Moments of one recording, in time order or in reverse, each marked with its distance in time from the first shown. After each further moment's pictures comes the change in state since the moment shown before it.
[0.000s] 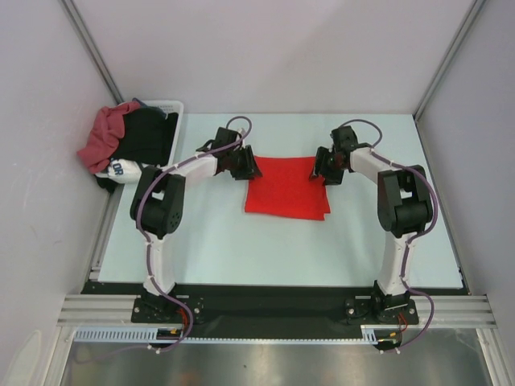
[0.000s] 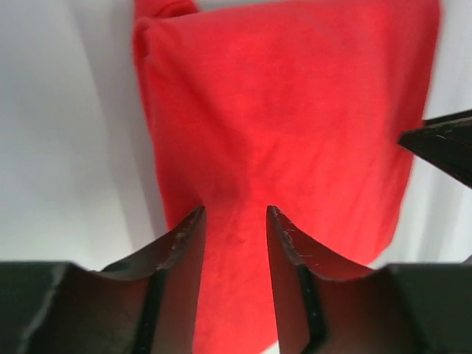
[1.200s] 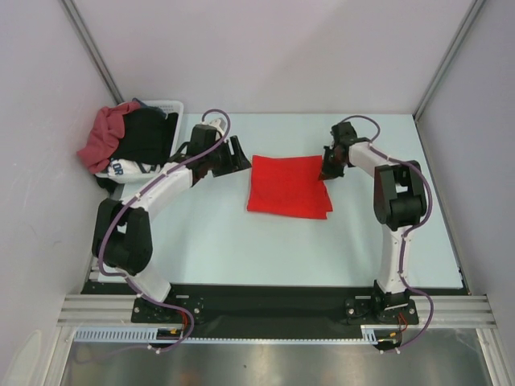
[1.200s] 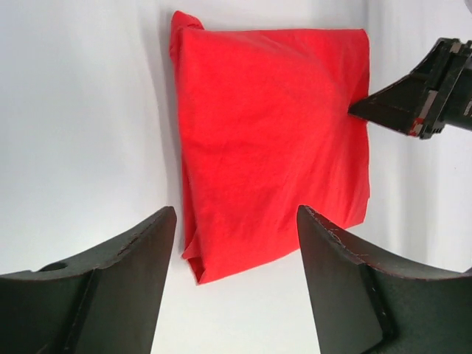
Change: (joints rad) left arm 0.024 -0.376 -0.222 -0.002 -0.122 0.019; right arm 0.007 0.120 0.130 -0.074 0.079 -0.082
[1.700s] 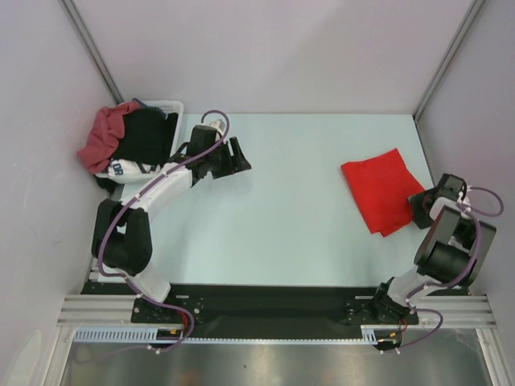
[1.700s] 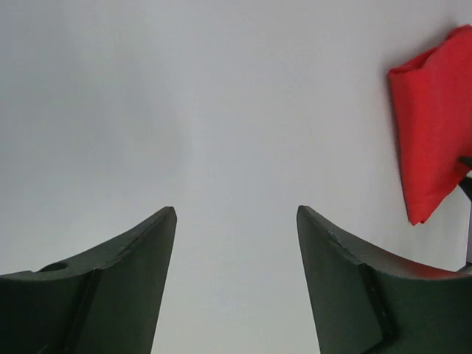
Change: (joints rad) left arm 0.000 -0.011 -0.001 -0.029 0.001 -0.021; right arm -0.740 -0.489 -0.718 0.328 0.103 0.354
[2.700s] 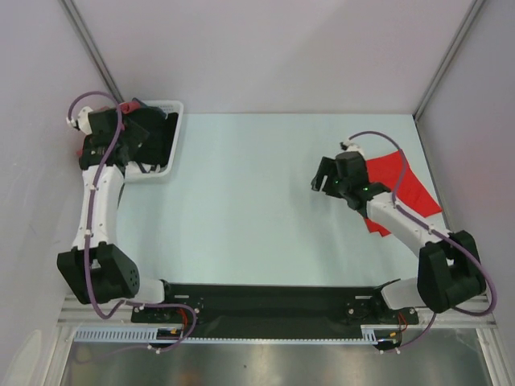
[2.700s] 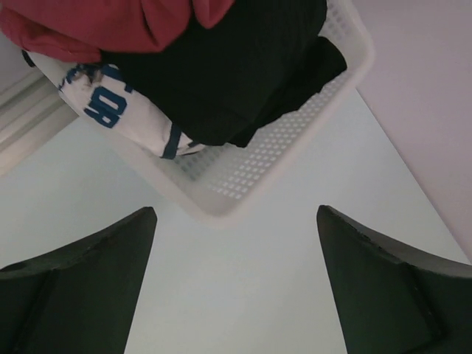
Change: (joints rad) left arm 0.532 -0.262 0.126 -0.282 -0.431 -0.132; right arm 0.866 -0.282 0.058 -0.002 0.163 -0.164
